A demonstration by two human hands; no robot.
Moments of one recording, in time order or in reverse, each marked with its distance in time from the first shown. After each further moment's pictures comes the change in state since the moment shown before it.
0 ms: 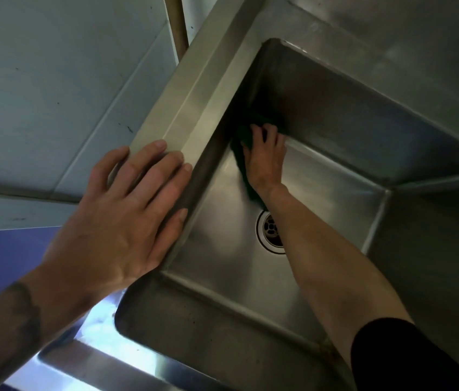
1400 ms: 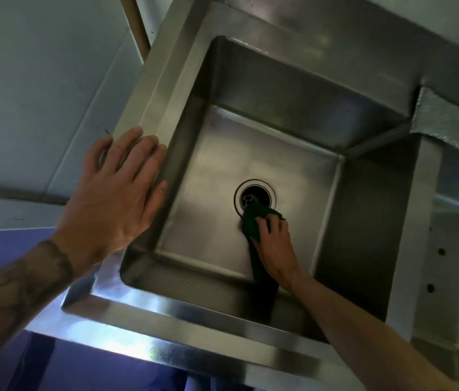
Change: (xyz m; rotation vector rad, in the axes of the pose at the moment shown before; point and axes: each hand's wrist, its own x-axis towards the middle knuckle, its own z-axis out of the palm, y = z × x) left_hand 0.001 0.000 -0.004 0.007 -0.008 0.040; right_hand -0.248 0.074 -0.048 -0.160 -0.346 0.043
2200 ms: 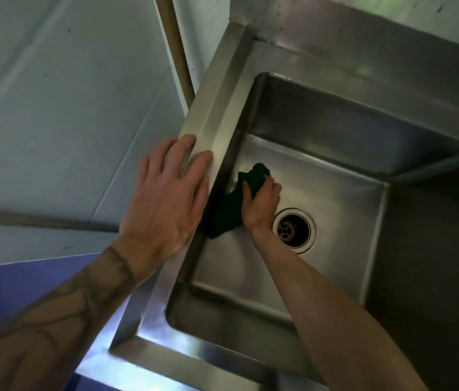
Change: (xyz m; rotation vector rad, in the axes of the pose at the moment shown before) left_hand 0.042 -0.016 0.000 -0.232 -0.023 -0.200; right_hand 0.157 -0.145 -0.049 0.817 0.273 0.436
